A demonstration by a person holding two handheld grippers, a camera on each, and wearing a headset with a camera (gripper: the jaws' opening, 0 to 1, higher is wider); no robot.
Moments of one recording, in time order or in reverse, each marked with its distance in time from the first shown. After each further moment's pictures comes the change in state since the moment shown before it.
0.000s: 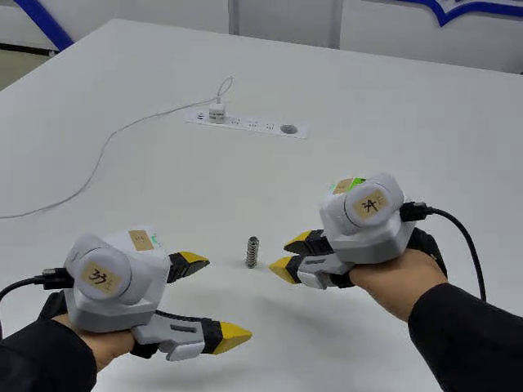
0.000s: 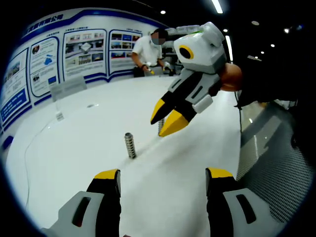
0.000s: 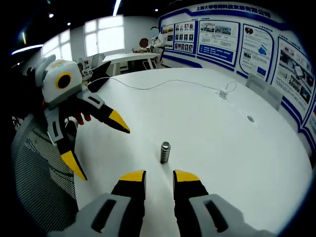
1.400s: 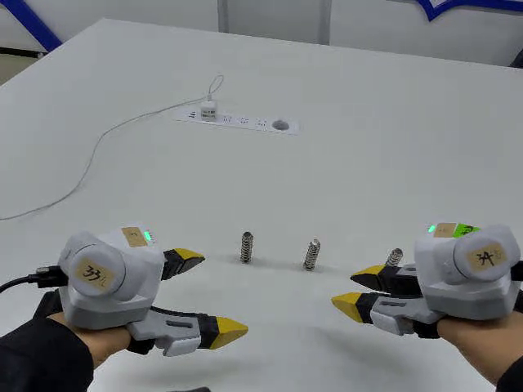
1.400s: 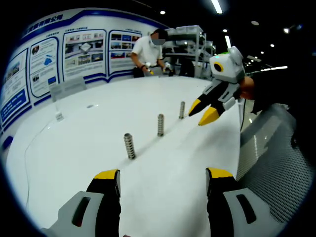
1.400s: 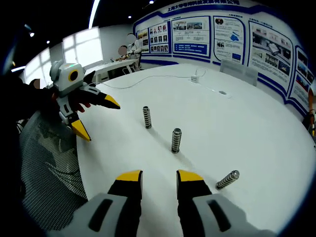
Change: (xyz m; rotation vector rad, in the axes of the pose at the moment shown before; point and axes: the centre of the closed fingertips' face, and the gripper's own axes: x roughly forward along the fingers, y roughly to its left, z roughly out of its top) left arm 0.001 0.000 0.000 0.001 -0.003 -0.003; right arm -0.073 -0.014 -0.077 0.200 -0.041 -0.120
